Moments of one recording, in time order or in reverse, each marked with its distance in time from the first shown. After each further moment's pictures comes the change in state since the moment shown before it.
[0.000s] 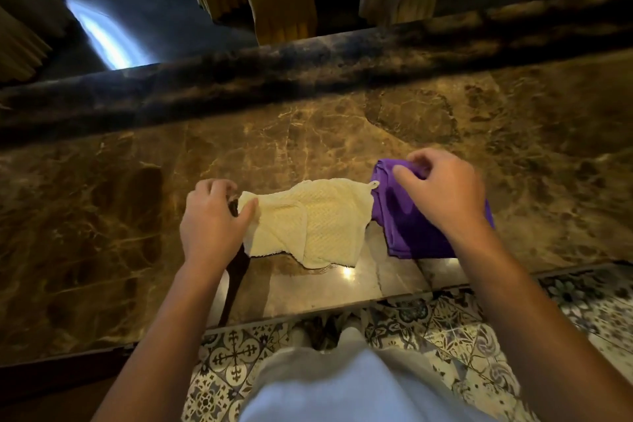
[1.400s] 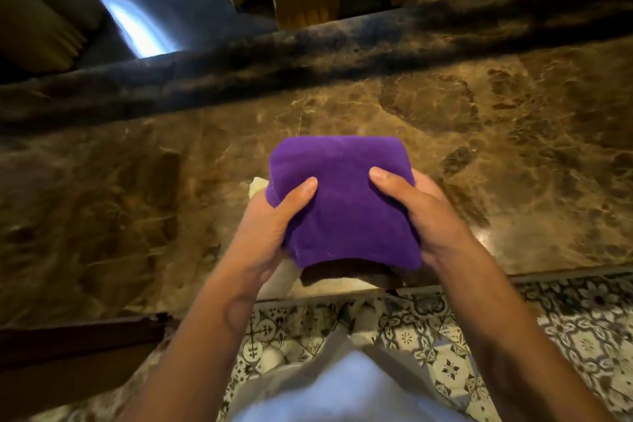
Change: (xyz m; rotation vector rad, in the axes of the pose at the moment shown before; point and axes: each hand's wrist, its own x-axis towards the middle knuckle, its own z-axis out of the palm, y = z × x) left_hand -0.057 0.090 -0.039 -1.454 -0.449 -0.309; right_hand -0.055 -0.032 -0.001 1.445 -0.620 0.167
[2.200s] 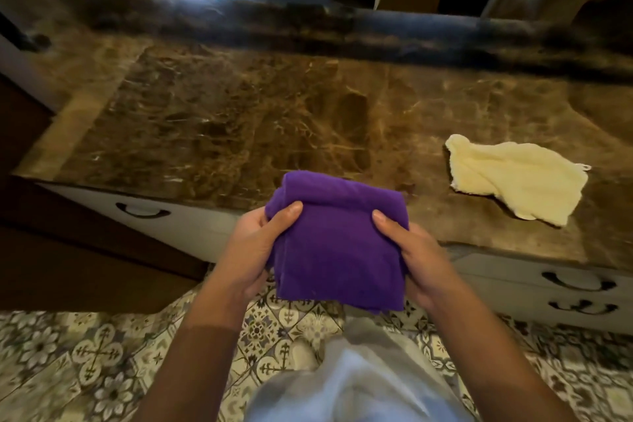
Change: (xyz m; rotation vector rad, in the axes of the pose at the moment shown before) left_hand -0.171 0.005 -0.347 -0.172 0.242 -0.078; right_hand -0.064 0.223 0.275 -0.022 0.005 0.322
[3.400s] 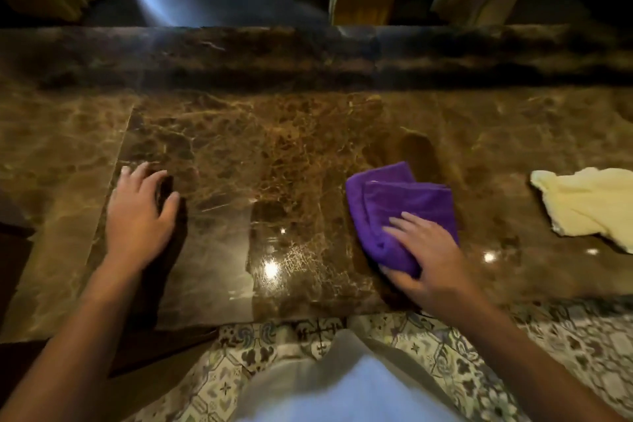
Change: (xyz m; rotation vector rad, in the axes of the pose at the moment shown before) left_hand 0.270 0.182 -0.298 1.526 0.331 0.536; right_hand 0.149 0.026 0.099 -1.635 0.233 -0.627
